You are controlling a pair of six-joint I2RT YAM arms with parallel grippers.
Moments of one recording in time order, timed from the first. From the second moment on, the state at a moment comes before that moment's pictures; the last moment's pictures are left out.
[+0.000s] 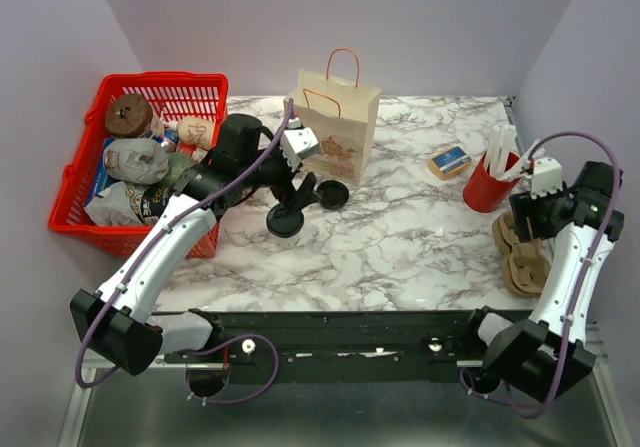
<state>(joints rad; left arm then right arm) -0.47 1.24 1.28 -0.61 0.56 0.36 -0.50 1.04 1.09 -1.02 -0.27 -0.75</state>
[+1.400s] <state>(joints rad) -0.50 1.48 1.50 -0.54 0.58 0.25 -0.73 1.42 1.13 -0.99 -0.35 -0.94</state>
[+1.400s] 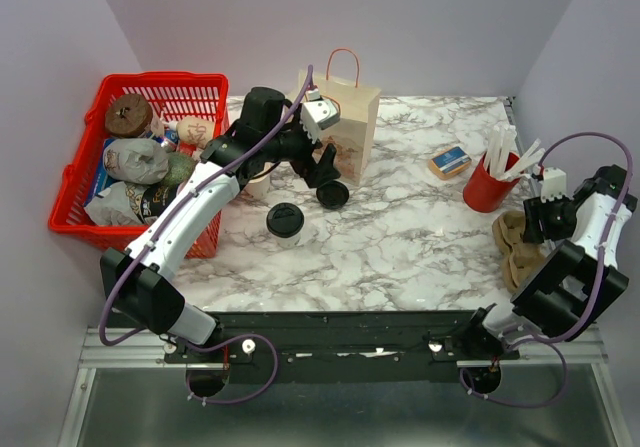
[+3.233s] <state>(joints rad) -0.53 1.47 1.48 -0.55 0.55 0.26 -0.70 1.45 1.07 -0.99 -0.27 -0.70</state>
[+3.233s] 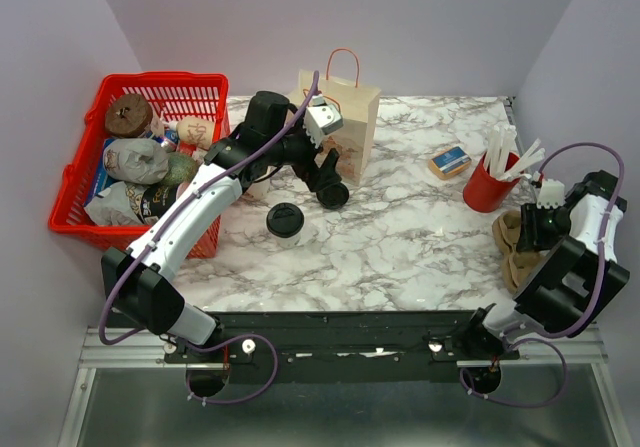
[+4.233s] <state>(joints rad) -0.47 1.64 1.95 -0.55 0.53 0.28 -0.70 1.28 1.16 -1.10 -0.27 -0.67</state>
